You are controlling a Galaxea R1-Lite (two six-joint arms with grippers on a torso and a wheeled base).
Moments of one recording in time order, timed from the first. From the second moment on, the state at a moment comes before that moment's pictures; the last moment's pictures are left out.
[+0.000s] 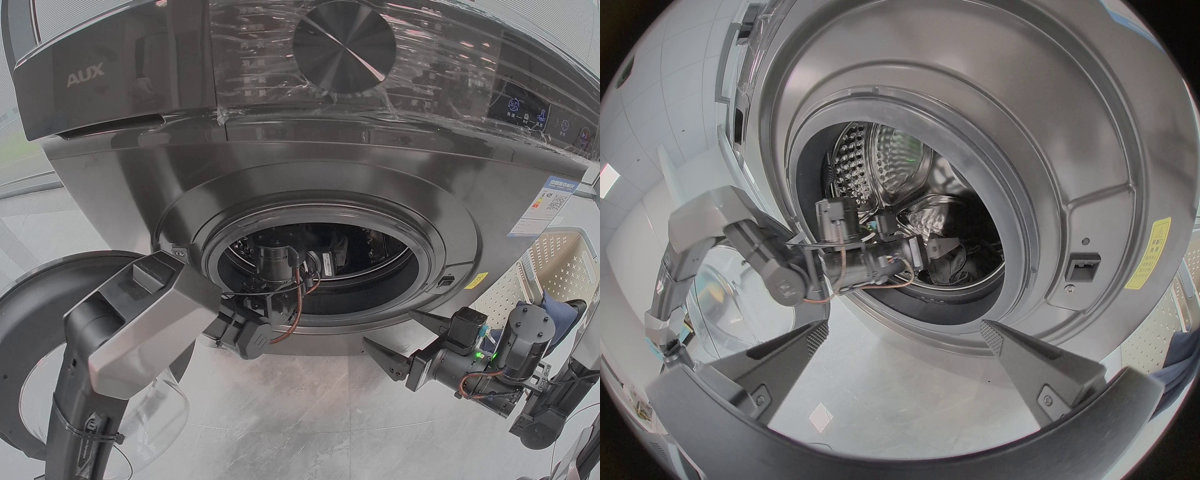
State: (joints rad) left arm -0.61 2.46 -1.52 -0.97 0.23 -0.16; right arm 0.67 1.88 -0.25 -1.54 -0.03 0.13
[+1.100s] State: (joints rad) left arm -0.86 1.52 -0.15 -1.25 0.14 -0.12; right arm 0.53 1.64 -0.02 -1.53 -0.04 0.12
